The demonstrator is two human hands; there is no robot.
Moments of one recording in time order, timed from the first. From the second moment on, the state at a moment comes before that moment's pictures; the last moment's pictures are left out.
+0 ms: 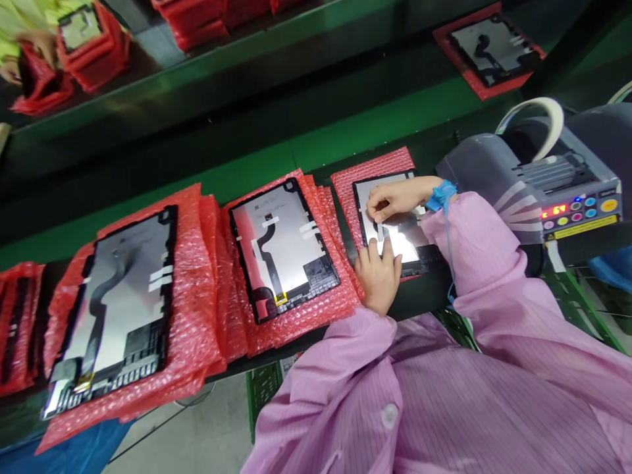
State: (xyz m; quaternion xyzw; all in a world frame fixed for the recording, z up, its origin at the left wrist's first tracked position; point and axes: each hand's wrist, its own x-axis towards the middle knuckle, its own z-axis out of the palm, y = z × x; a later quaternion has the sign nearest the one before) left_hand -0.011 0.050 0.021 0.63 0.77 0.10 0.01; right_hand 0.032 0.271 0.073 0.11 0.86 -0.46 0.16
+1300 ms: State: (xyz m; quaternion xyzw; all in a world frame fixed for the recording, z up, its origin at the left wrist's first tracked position) left_hand -0.019 0.064 0.023 0.65 0.76 0.11 -0.02; right_hand 0.082 0.169 0.082 0.33 0.89 -0.21 -0.23
